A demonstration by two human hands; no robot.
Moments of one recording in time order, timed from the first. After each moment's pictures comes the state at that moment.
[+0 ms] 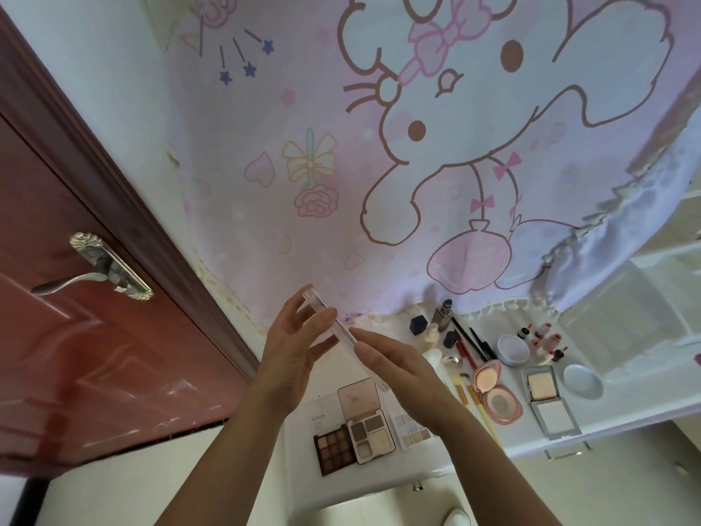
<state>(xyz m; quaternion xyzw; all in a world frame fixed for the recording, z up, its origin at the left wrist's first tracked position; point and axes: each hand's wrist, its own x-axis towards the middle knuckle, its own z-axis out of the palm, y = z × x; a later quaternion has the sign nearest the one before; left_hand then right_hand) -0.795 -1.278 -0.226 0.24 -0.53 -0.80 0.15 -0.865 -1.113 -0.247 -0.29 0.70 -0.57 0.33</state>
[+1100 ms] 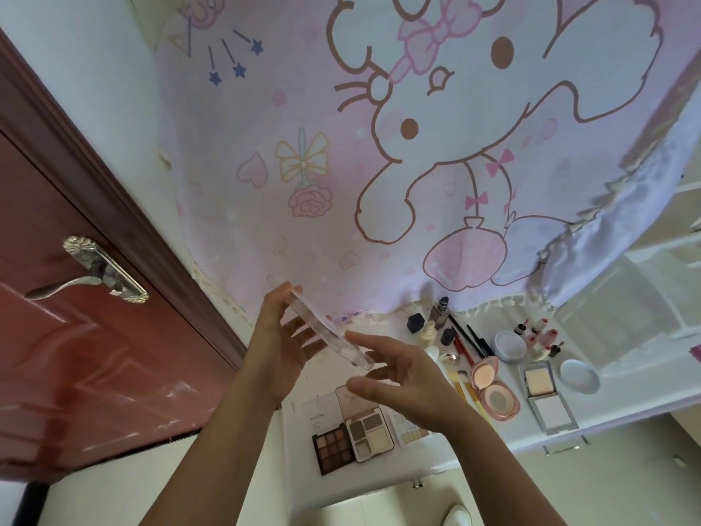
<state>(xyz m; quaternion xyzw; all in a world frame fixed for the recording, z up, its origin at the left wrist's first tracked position) -0.799 -1.288 -0.214 0.31 -0.46 -0.83 0.13 -0.867 -1.097 -0.250 -0.32 0.68 -0.58 0.32</state>
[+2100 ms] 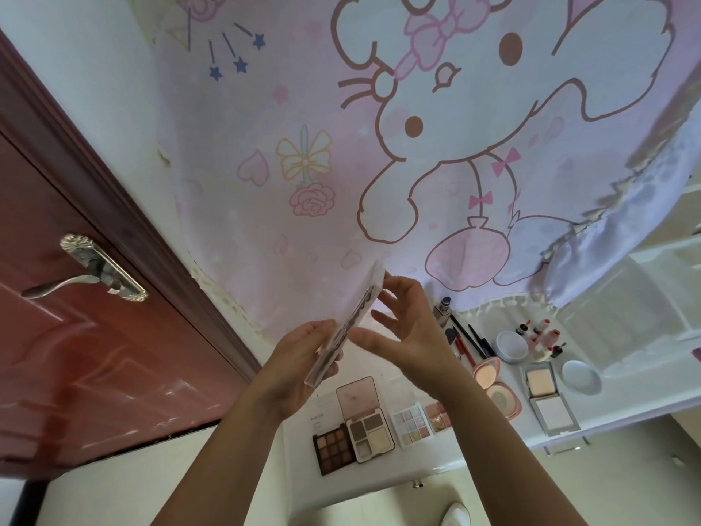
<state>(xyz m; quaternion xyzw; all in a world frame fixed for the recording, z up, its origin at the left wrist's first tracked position) -0.795 -1.284 -0.240 0.30 -0.57 -0.77 -0.02 -0.889 -1.121 -0.221 -0.29 0.67 -0.63 0.25</state>
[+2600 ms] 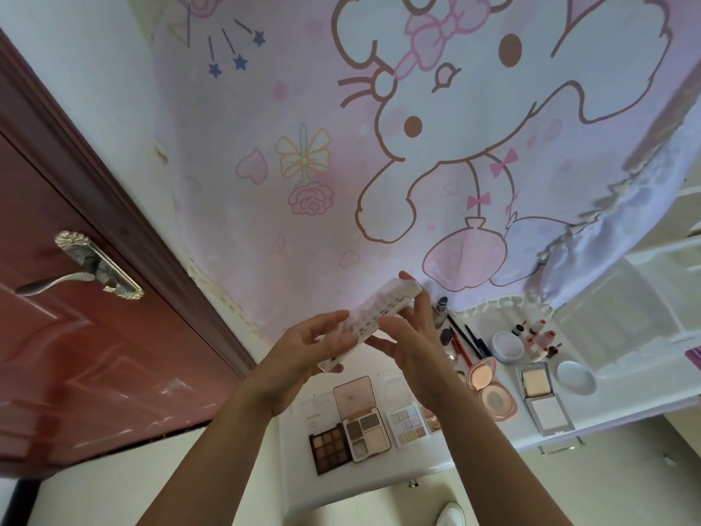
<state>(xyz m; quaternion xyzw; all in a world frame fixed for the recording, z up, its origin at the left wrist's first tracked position) -0.792 -1.284 -0.224 0.21 -0.66 -0.72 -0.05 -0.890 -1.121 -0.245 -0.16 0.56 -0.75 0.30</state>
